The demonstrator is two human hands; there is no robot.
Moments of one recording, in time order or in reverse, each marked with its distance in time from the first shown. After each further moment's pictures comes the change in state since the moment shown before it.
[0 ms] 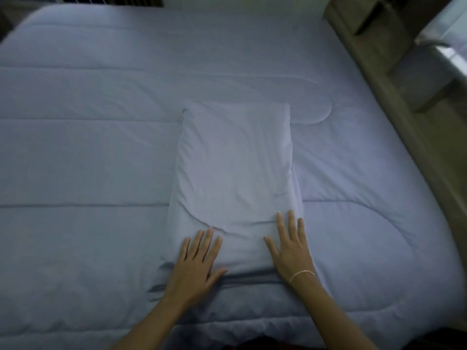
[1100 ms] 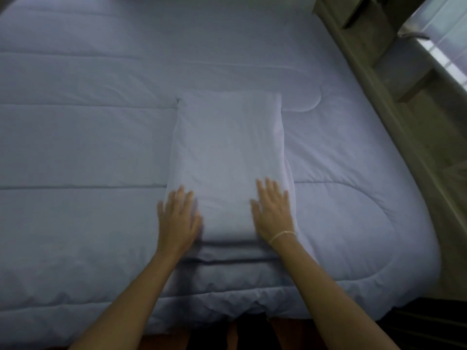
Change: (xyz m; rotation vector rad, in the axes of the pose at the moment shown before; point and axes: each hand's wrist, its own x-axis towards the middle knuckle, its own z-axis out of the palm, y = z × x) left_hand 0.016 -0.016 -0.038 -0.101 0.278 -0.272; right_hand 0.005 -0.047 -0.020 -0.069 0.237 -0.175
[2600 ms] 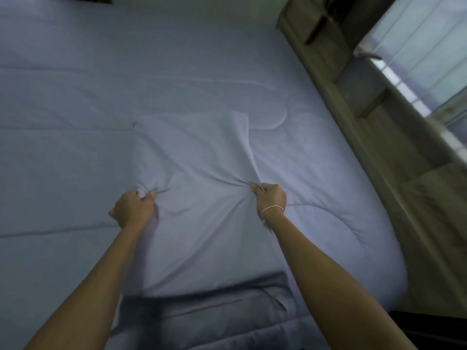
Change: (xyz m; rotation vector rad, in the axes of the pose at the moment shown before) left_hand 0.155 0.028 -0.016 -0.398 -0.043 -0.695; right_hand 0.133 0.087 -0.023 0.442 0.003 0.661
